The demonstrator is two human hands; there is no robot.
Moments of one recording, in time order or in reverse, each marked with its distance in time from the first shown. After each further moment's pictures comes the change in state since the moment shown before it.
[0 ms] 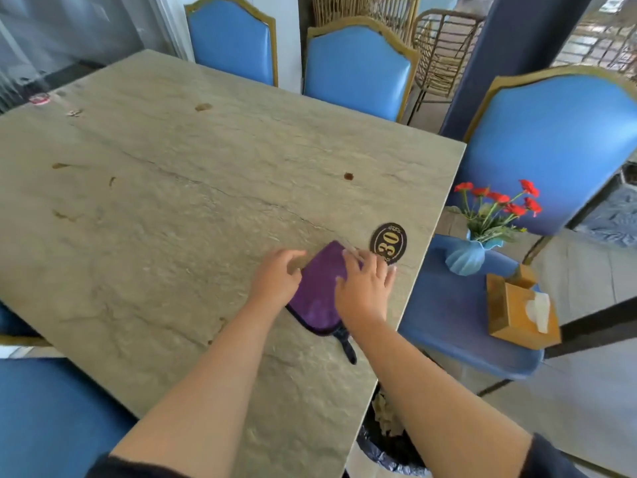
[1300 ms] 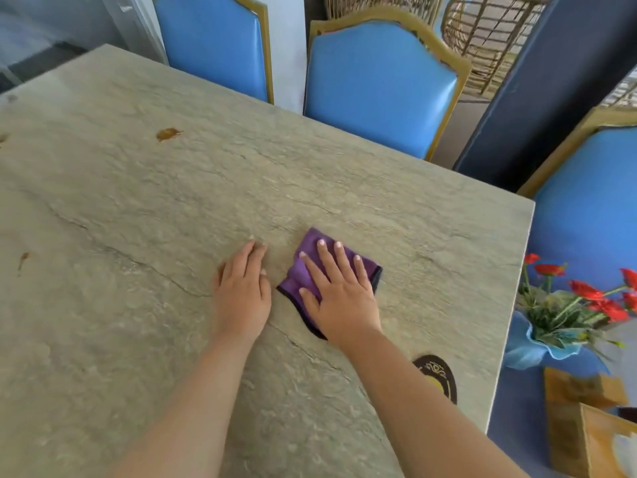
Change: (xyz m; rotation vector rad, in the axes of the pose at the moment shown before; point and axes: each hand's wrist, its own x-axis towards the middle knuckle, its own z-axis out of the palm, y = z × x) left_hand 0.226 -0.041 -0.003 0.397 0.355 0.053; right_hand 0.243 -0.039 0.027 -0.190 -0.122 -0.396
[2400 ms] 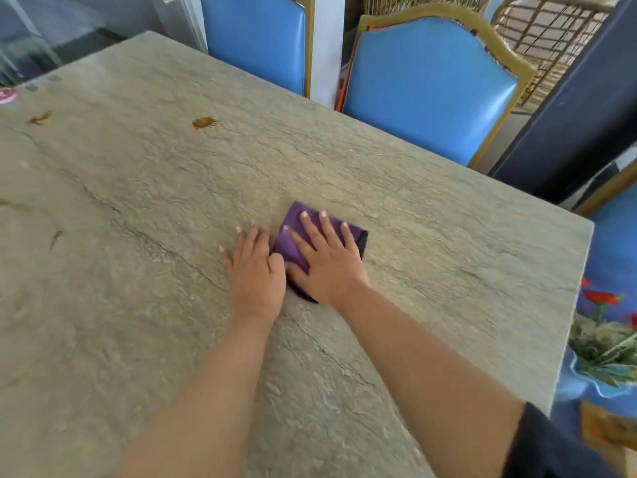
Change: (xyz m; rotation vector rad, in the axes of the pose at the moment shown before) left_hand 0.027 -0.011 -0.010 -0.192 -0.033 -0.273; right_hand 0.080 -0.040 0.000 -0.098 -0.086 -0.213
